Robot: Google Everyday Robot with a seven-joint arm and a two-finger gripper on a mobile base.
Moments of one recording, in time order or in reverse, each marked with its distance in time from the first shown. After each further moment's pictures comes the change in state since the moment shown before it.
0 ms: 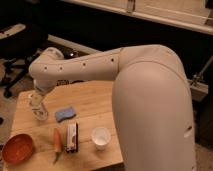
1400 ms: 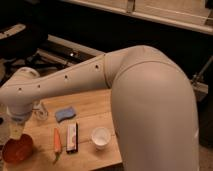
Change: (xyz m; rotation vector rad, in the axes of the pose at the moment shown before) arm 0.015 0.180 0.001 -0.255 0.040 -0.465
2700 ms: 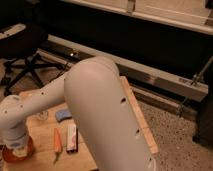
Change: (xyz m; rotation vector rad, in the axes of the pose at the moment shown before) arm 0.030 0.073 0.113 -0.275 0.217 -0.168
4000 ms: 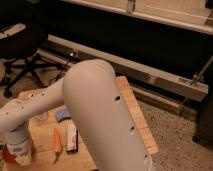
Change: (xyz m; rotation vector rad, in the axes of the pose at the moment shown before) arm 0.016 0.028 0.021 -0.117 0.048 0.056
